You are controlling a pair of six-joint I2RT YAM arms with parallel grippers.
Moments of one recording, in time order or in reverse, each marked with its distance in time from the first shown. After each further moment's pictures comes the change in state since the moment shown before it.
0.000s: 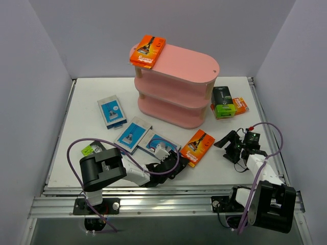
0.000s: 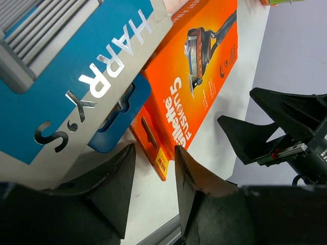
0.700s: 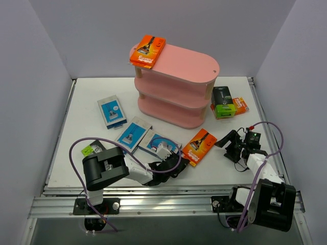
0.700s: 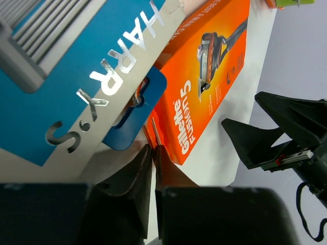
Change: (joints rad) left arm 0.000 0.031 0.051 -0.053 0.000 -0.011; right arm -0.013 0.016 0.004 0.017 -0.006 -0.026
